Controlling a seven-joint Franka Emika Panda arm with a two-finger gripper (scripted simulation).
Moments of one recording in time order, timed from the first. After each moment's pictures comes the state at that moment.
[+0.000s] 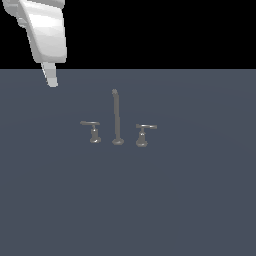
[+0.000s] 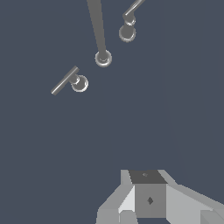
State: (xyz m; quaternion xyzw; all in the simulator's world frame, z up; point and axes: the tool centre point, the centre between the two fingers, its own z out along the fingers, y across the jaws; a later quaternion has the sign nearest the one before) arm -0.099 0.170 0.265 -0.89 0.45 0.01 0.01
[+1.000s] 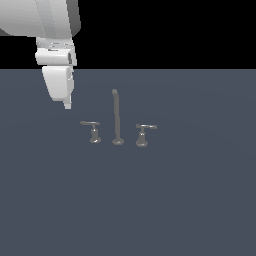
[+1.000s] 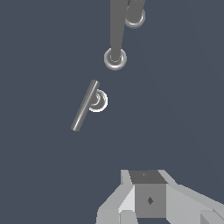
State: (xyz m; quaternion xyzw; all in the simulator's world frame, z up) arm -0.008 0.187 0.184 -0.80 0.60 0.01 0.00
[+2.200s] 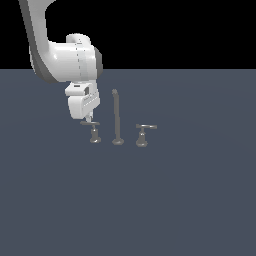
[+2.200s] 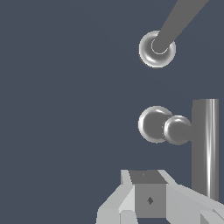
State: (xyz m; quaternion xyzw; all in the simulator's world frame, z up) arm 0.102 0.162 0.091 -0.66 0.75 0.00 0.00
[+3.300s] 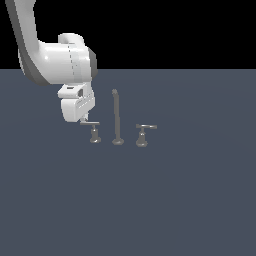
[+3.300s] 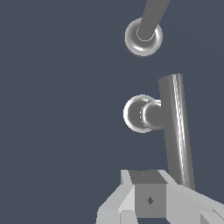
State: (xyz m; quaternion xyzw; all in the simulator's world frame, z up) arm 0.083 0.178 0.089 -0.66 0.75 0.00 0.01
